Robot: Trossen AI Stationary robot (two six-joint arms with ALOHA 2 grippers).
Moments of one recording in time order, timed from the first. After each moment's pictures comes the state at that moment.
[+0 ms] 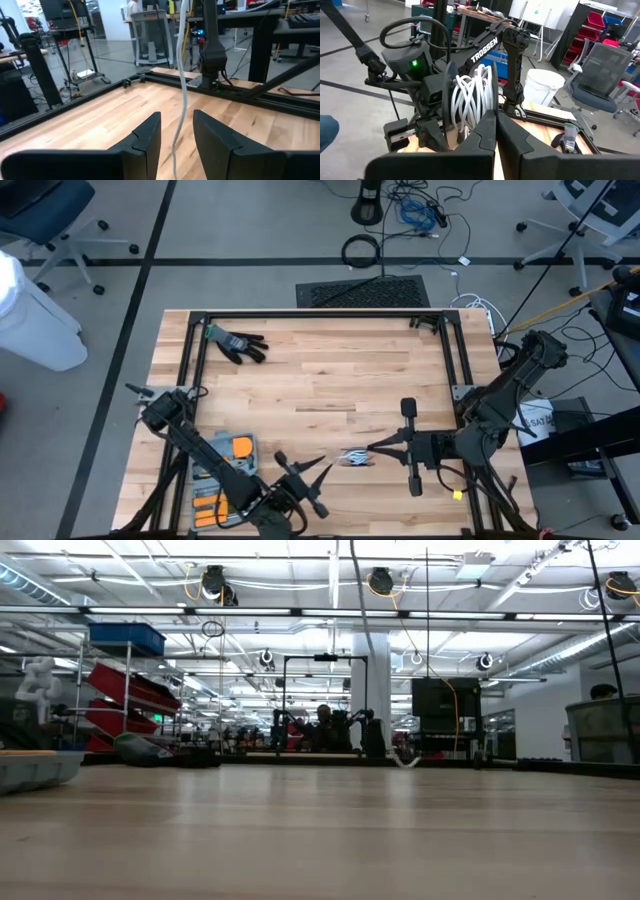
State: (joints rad) left arm -0.74 2.03 1.45 0.24 -1.39 -0.30; right arm 0.75 1.26 1.18 -0.09 0.73 -0.08
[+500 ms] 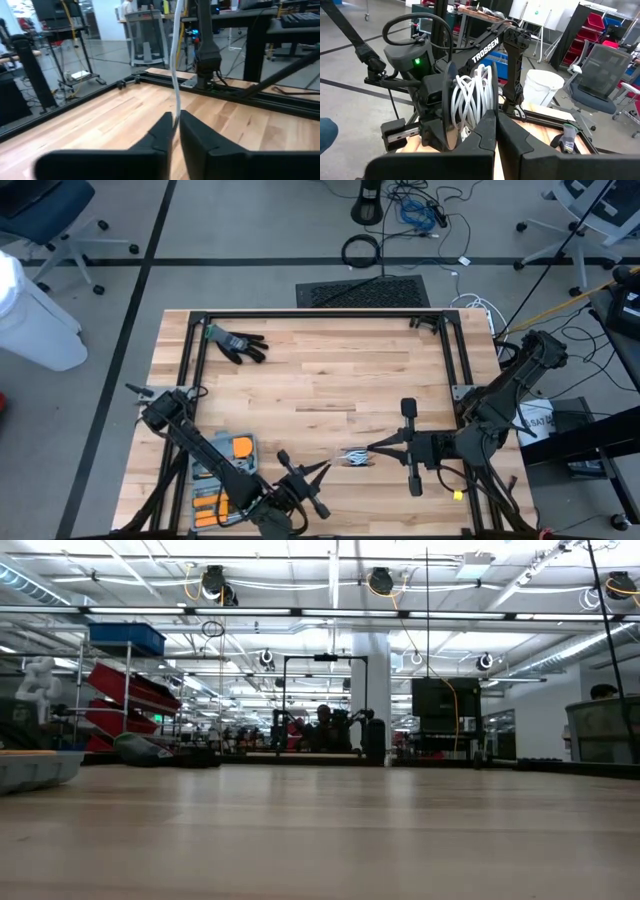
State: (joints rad) left arm -0.72 2.03 1.45 0.28 -1.36 -0.25; right arm 0.75 1.26 1.18 -0.08 0.73 -0.09
